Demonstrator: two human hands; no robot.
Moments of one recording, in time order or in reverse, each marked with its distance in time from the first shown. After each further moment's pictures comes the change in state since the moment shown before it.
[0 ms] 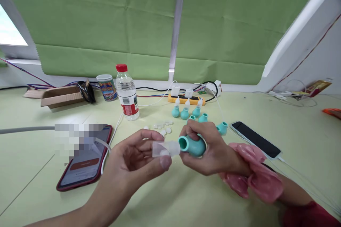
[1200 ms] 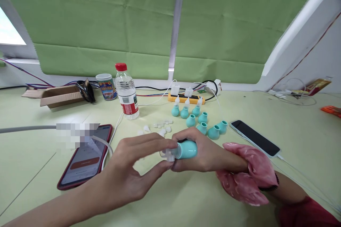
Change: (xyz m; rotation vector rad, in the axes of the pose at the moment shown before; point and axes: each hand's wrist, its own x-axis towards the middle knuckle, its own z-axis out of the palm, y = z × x) left_hand 0.016 -0.005 -0.013 0.758 -0.223 0.818; right_hand 0.005 -0.004 0.004 0.623 -0.431 0.425
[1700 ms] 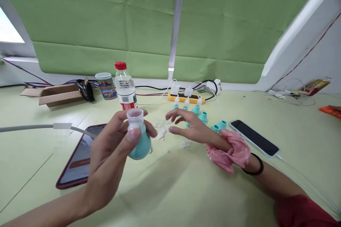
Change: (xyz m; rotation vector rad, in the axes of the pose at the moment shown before) left_hand 0.001 0.007 -0.003 -0.506 0.382 -0.366; right_hand 0.029 0.044 -0.030 -0.254 0.142 -0.175
